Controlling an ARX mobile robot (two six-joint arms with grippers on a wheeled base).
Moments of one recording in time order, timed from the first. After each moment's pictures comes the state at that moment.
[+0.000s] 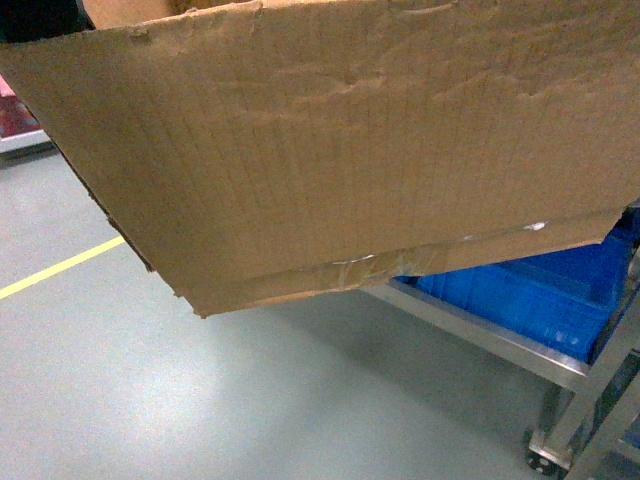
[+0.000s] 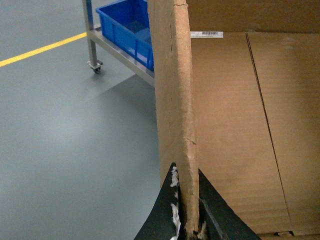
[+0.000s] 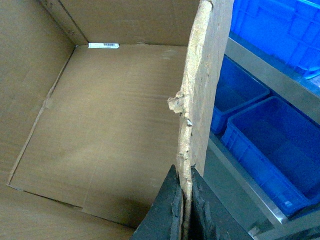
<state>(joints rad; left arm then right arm) -0.45 1.25 0.88 -0.07 -0.43 -0.41 0.10 1.33 1.10 -0.13 -0.34 -0.13</state>
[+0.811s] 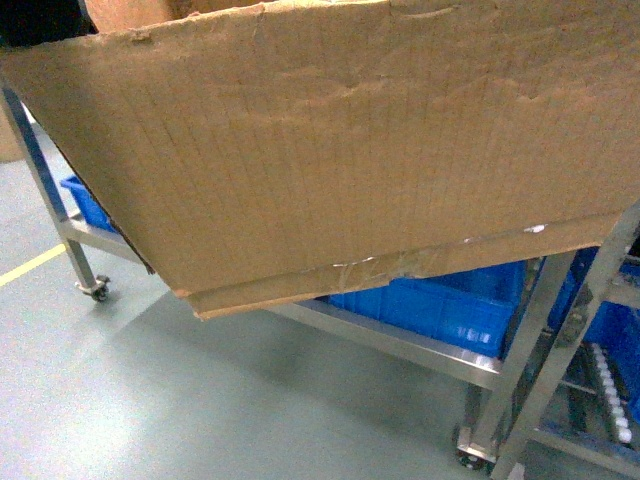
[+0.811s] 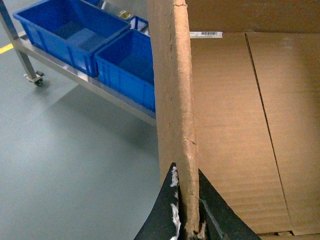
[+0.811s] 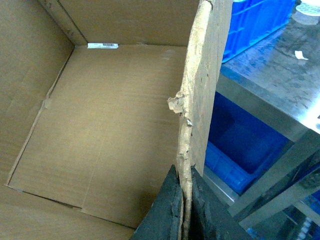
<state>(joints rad) -0.45 1.25 0.88 -0.08 -0.43 -0.41 0.10 1.33 1.10 -0.13 -0.34 -0.13</state>
